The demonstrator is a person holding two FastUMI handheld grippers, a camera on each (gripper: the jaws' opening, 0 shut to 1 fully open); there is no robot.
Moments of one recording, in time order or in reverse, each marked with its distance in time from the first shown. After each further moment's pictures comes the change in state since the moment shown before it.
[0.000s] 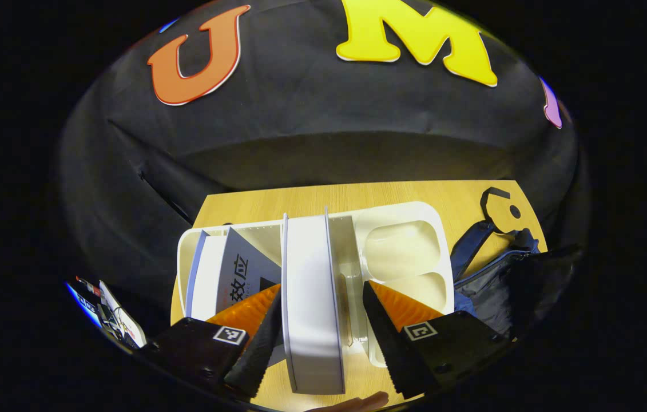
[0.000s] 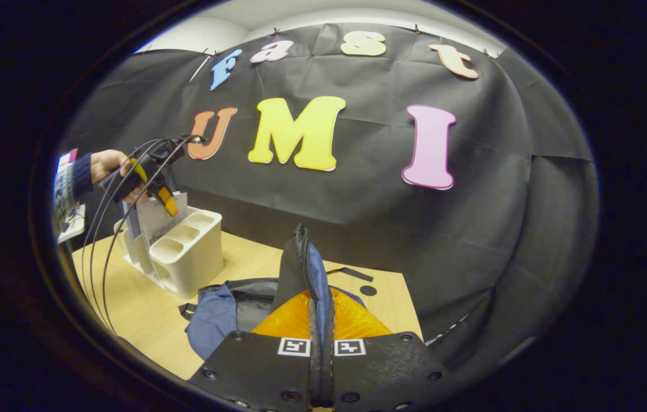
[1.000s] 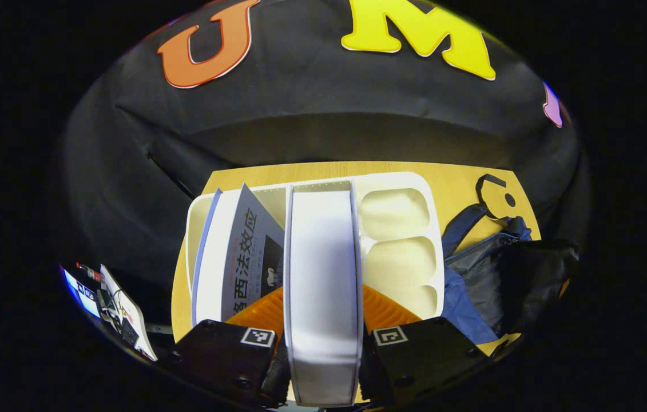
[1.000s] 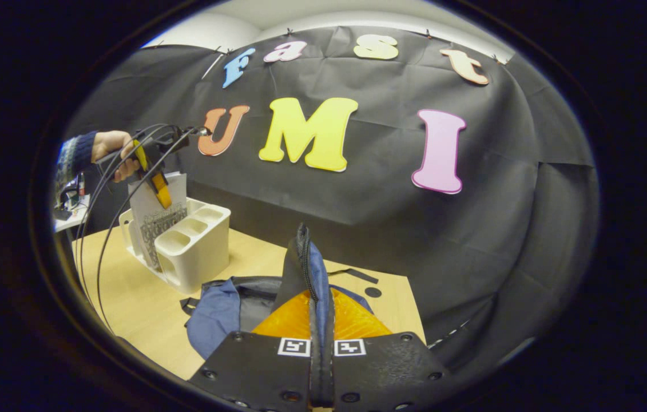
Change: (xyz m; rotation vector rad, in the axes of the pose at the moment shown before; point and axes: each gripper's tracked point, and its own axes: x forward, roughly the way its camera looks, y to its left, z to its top) left arm -0.055 -0.005 -0.039 -0.029 0.022 -0.003; right arm 0.004 0.019 -0.010 -0.054 -0.011 0.028
